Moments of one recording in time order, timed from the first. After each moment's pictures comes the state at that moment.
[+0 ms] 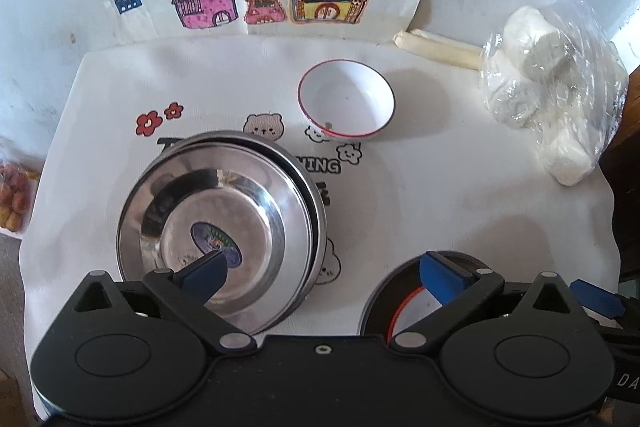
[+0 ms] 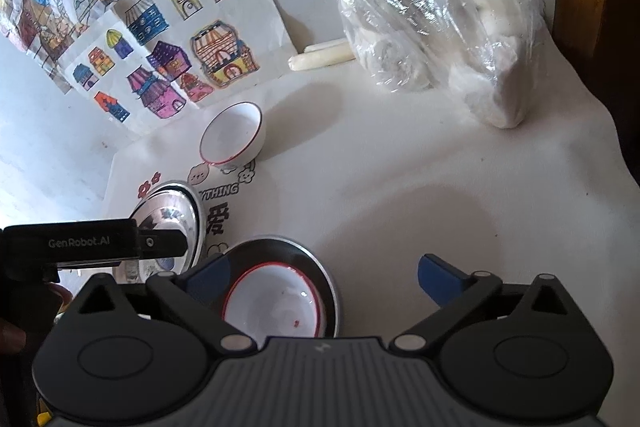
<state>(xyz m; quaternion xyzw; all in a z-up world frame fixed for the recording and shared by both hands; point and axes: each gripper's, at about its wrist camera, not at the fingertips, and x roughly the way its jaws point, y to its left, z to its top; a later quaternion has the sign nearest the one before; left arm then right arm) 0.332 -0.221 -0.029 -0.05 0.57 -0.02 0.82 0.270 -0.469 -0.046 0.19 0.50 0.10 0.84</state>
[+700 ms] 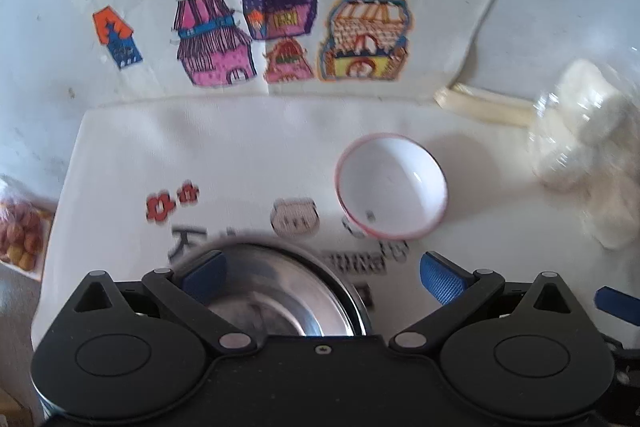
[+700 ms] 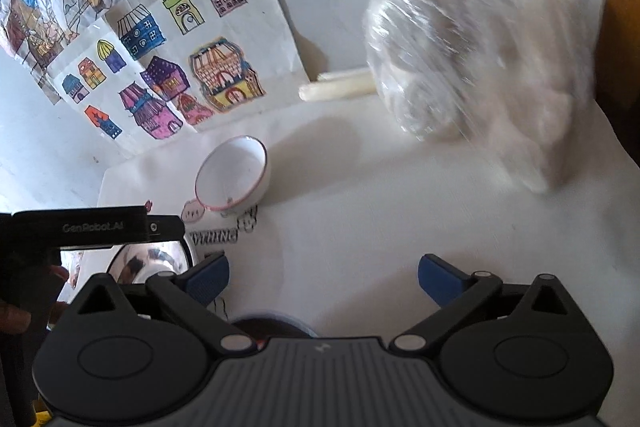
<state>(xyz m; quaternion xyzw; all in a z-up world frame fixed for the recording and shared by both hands) 0.407 -0.196 -0.043 -0.02 0.54 0.01 0.84 0.328 -0.448 -0.055 0.16 0.48 0.11 0.85</state>
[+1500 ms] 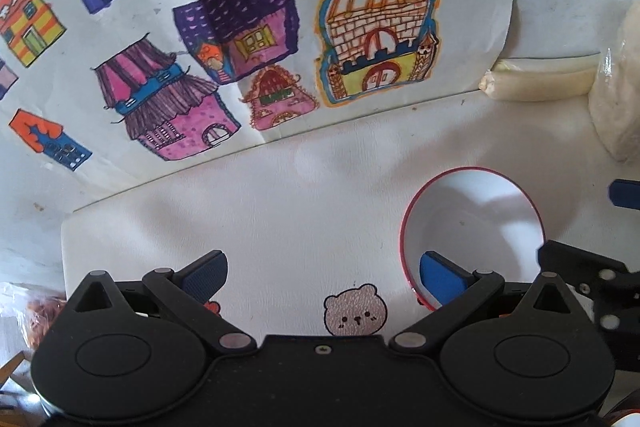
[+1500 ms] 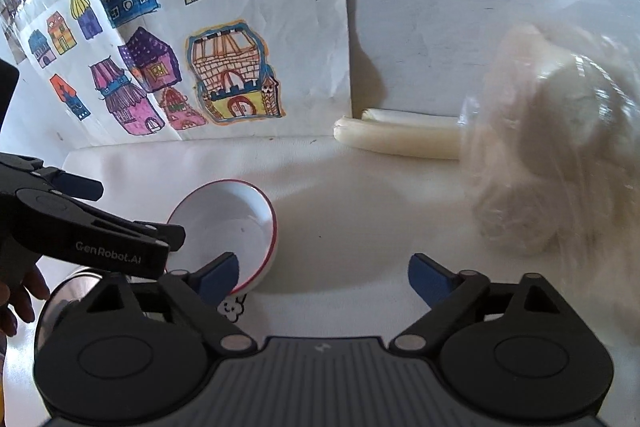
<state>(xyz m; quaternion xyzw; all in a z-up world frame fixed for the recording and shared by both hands) 0.482 -0.182 -0.090 0.11 0.55 -0.05 0.83 0.434 -0.387 -0.086 0.06 0.48 0.13 0.87</state>
